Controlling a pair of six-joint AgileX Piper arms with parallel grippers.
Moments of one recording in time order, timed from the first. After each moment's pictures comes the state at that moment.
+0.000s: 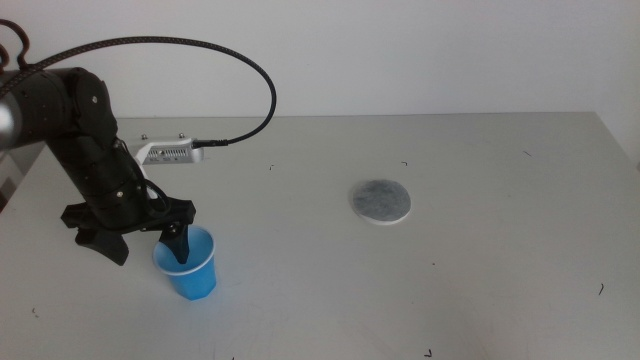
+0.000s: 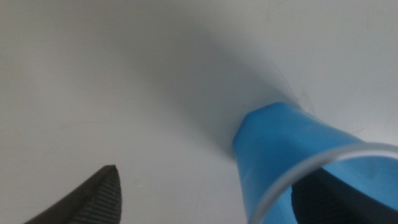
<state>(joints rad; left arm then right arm) -0.11 1.82 -1.25 -0.16 1.01 0.04 -0.04 -0.01 0.03 -0.03 0.14 0.02</state>
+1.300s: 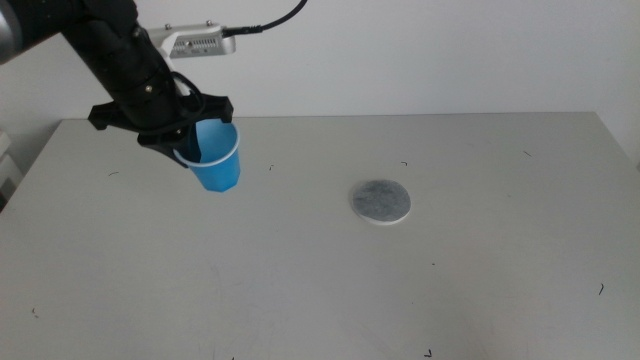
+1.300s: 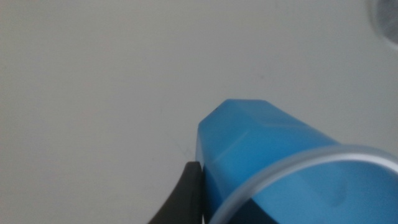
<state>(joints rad) -0.21 1.81 -1.65 -0.16 1.22 -0.08 -0.04 -0.01 0.03 -0.03 0.14 0.02</state>
